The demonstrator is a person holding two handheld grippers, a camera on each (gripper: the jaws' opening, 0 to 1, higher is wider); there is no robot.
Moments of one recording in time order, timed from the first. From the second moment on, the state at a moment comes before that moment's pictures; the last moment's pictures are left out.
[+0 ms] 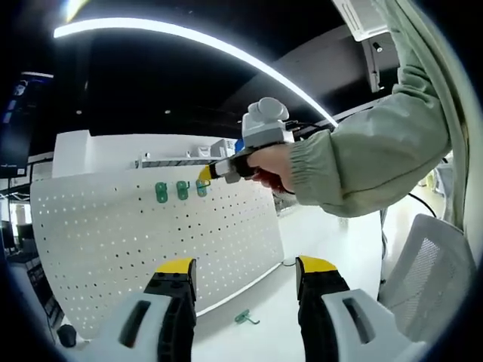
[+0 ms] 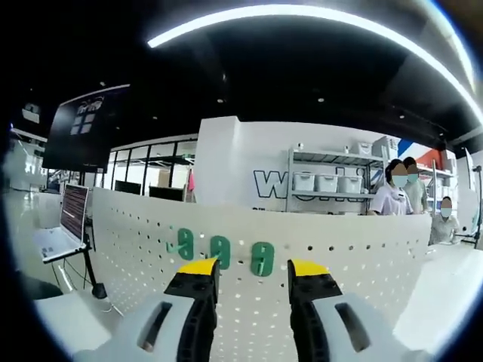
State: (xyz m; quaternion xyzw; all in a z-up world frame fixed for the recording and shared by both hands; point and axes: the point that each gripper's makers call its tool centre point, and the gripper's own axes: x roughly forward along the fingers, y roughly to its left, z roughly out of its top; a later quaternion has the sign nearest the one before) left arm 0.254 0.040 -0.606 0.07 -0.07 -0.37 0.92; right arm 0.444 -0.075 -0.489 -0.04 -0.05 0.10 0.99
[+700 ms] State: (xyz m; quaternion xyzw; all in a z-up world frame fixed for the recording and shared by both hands) left arm 0.250 0.035 -0.606 0.10 -0.08 -0.37 0.92; right arm 0.410 -0.098 -0.497 -0.01 -0.04 0.09 0.99
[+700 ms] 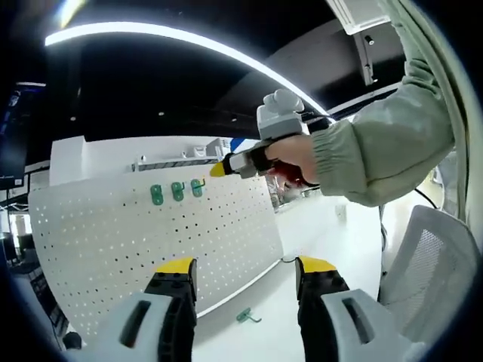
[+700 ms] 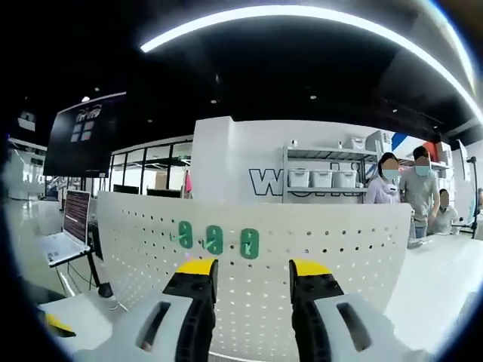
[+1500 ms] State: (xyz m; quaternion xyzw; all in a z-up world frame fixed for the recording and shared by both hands) left arm 0.248 0.033 -0.611 0.12 -0.07 -0.37 0.92; right arm 0.358 -0.115 -0.524 -0.02 -0.02 0.11 0.99
